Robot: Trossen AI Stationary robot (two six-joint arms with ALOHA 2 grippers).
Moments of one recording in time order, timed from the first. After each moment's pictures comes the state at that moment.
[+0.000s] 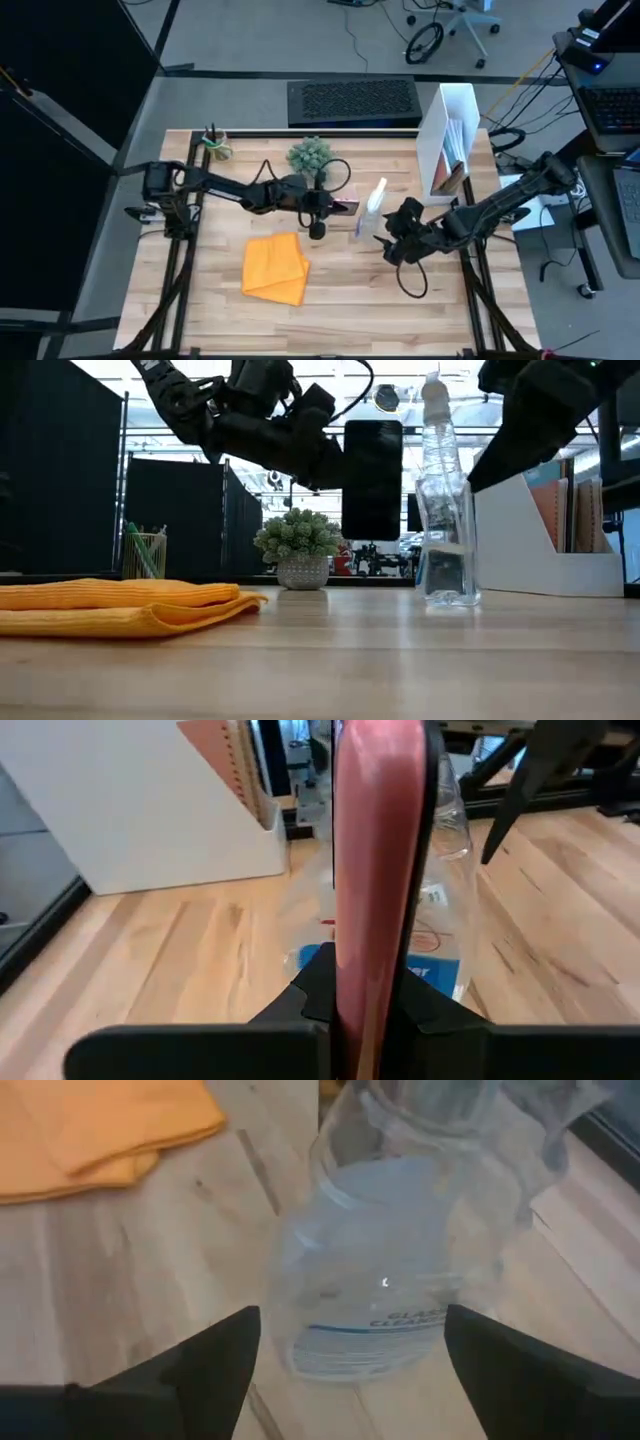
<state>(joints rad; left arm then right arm) 0.09 1.78 0.91 0.58 0.14 0.16 0.43 1.22 0.74 -0.49 0.65 0.65</state>
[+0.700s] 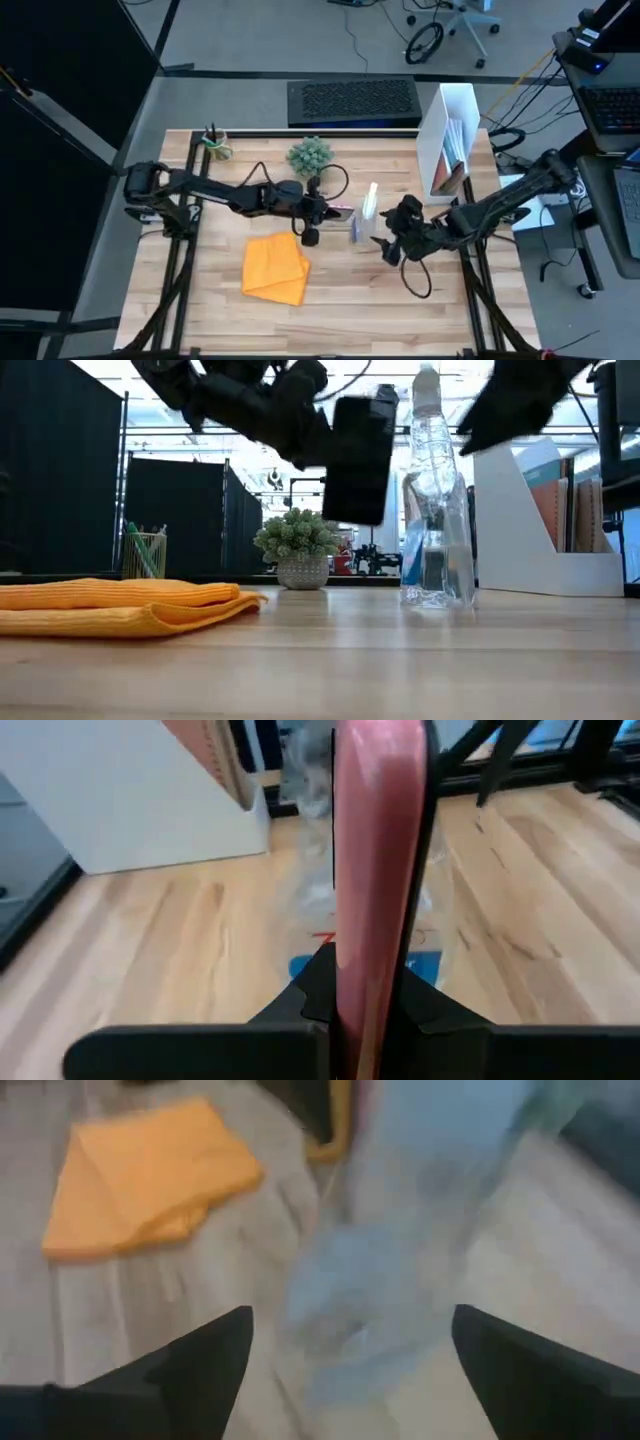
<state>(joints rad) 0.03 1.61 0.92 0.32 0.04 0.15 0.44 1.17 0.88 -0.55 0.70 0.61</state>
